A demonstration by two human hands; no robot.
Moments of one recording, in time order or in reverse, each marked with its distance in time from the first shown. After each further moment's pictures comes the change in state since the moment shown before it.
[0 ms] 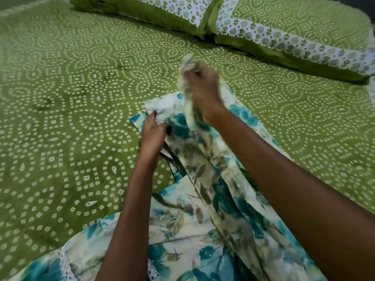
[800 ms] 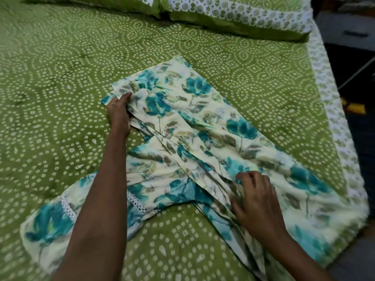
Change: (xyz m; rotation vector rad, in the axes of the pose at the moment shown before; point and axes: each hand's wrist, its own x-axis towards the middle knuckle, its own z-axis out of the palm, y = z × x) left_hand -0.007 0.004 0.004 -0.300 0.153 -0.099; right_hand -0.313 0.074 -0.193 -1.166 -0.037 -0.034
